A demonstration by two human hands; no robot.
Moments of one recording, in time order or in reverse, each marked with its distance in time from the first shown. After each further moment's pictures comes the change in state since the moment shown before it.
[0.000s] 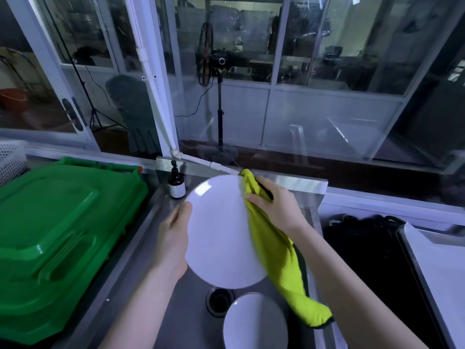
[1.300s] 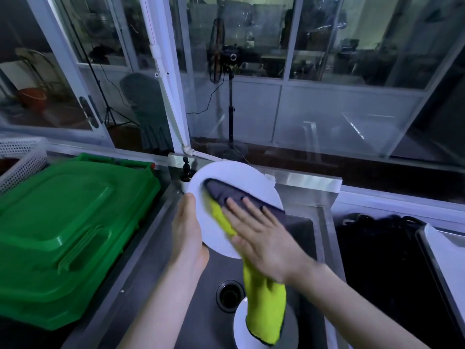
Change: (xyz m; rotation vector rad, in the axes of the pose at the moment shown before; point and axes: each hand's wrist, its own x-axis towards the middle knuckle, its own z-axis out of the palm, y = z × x) left_hand -0.005 0.015 0.019 -0.268 0.124 -0.144; right_hand -0.065 -0.017 0.032 -0.516 -0.349 -0.470
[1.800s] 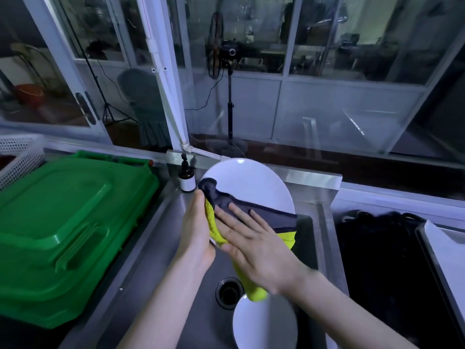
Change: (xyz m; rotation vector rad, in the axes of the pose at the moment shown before) left_hand 0.004 -0.006 0.008 0.019 -0.097 -0.082; right_hand -0.003 -0.013 0.007 0.063 0.037 -0.103
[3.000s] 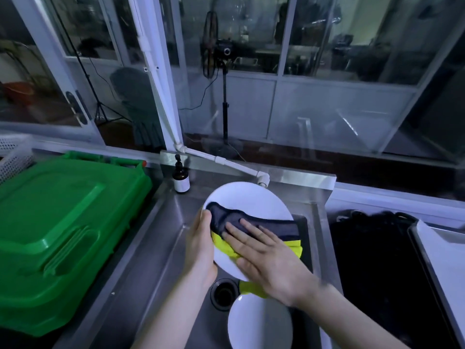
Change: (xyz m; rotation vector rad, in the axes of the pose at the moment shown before) left_hand 0.005 -0.040 -0.002 0.047 0.080 0.005; right_hand -0.031 0.025 0.007 -0.043 -0.108 0.041
